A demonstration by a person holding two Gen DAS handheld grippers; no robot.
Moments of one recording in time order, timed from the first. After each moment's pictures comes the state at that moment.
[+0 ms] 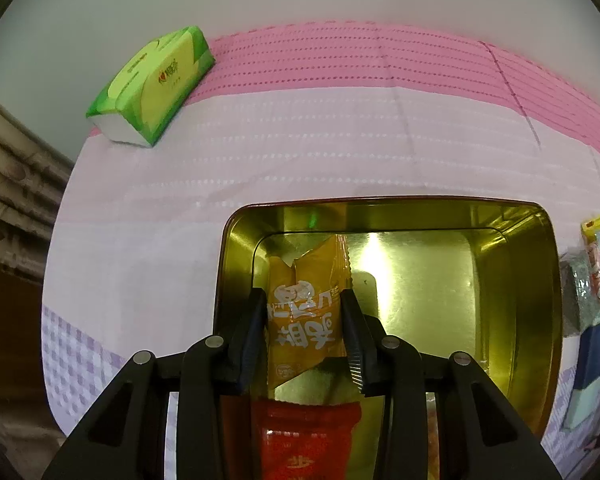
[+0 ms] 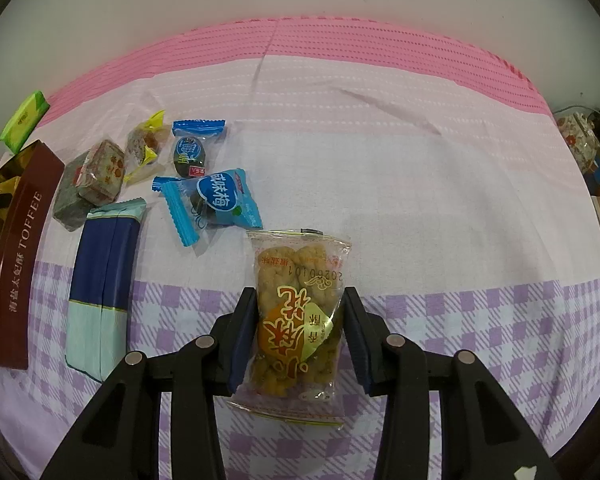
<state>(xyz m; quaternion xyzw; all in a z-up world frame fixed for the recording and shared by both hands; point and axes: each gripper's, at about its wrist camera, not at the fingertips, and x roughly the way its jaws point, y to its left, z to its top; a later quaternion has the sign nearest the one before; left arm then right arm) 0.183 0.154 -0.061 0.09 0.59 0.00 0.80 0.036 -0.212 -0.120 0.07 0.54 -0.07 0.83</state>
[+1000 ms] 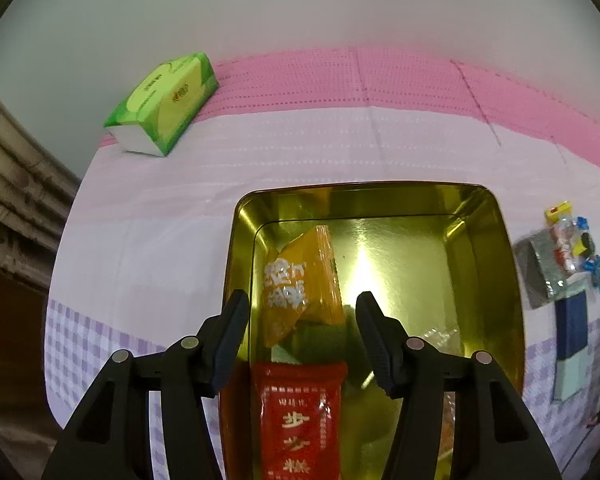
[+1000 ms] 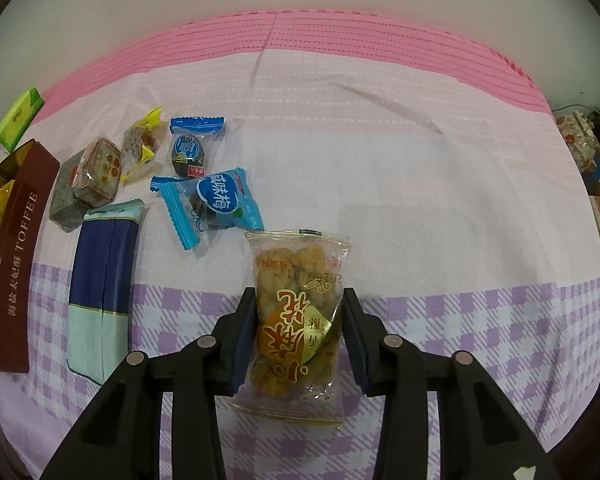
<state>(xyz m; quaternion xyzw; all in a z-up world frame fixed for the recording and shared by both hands) 0.144 0.153 -0.033 0.08 0.54 -0.01 0.84 0.042 -0.210 -0.121 0.07 0.56 -0.08 0.82</state>
